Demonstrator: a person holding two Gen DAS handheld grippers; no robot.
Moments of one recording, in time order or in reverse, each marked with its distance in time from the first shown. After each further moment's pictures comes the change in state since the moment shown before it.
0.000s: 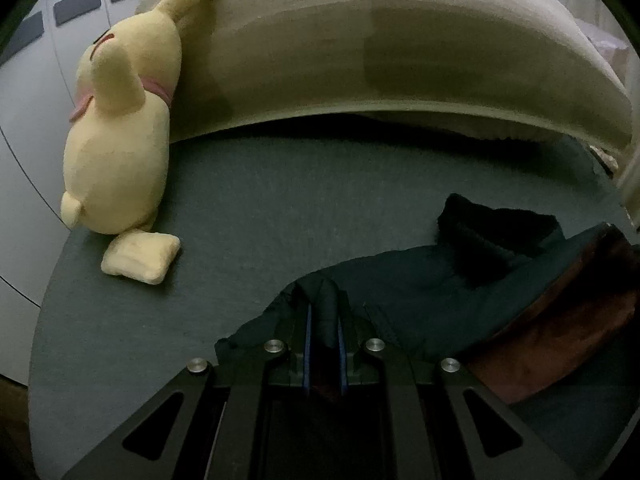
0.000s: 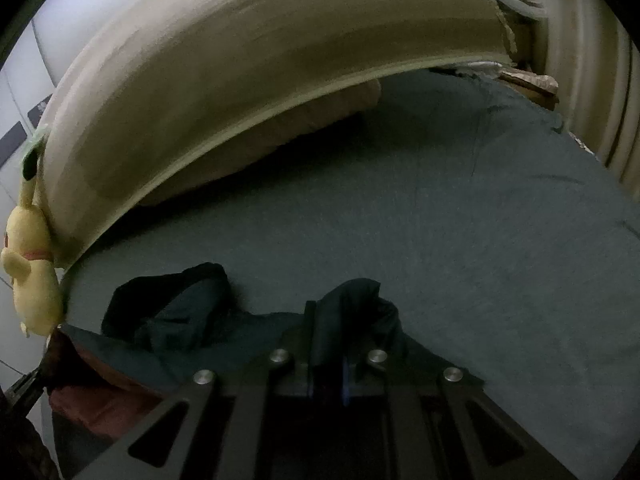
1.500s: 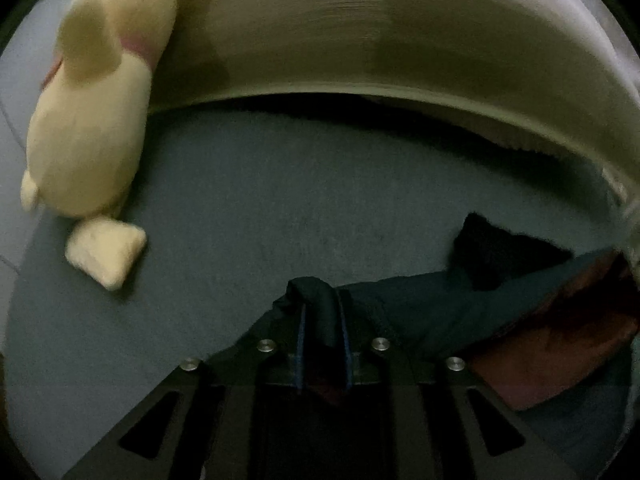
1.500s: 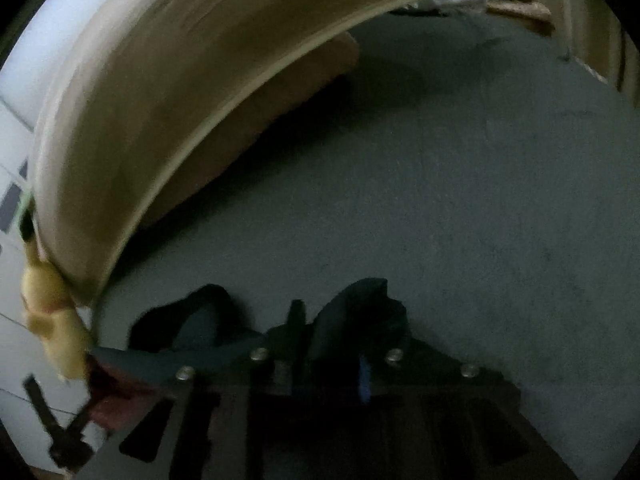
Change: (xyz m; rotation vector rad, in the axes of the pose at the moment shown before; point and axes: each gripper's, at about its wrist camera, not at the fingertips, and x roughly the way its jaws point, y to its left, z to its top) left arm 0.041 0.004 0.024 -0.149 0.090 -0.058; right arm 0.031 -0.034 0.034 0.212 0.127 0.132
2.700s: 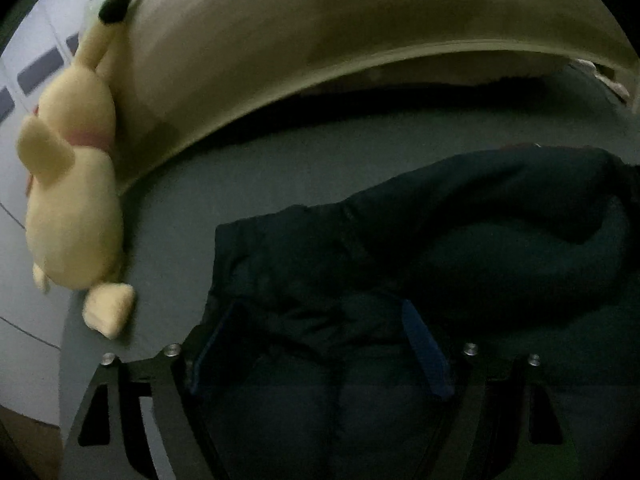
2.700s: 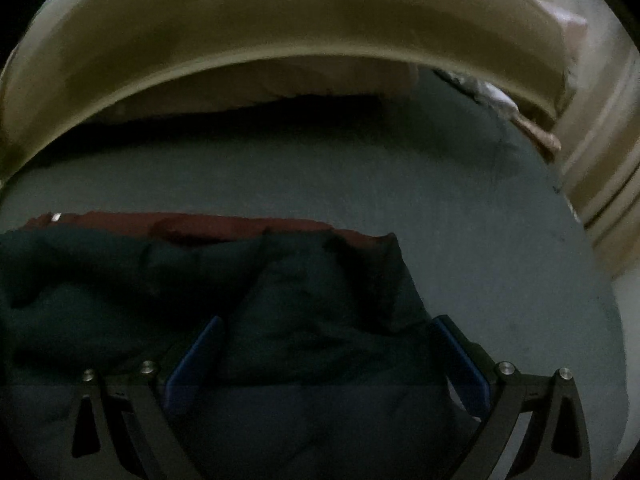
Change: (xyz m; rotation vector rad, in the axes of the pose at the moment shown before) left arm 0.015 -0.086 -0.046 0.329 -0.063 0.201; right arm 0.035 0.071 -0.044 -0.441 -0.049 -0.408
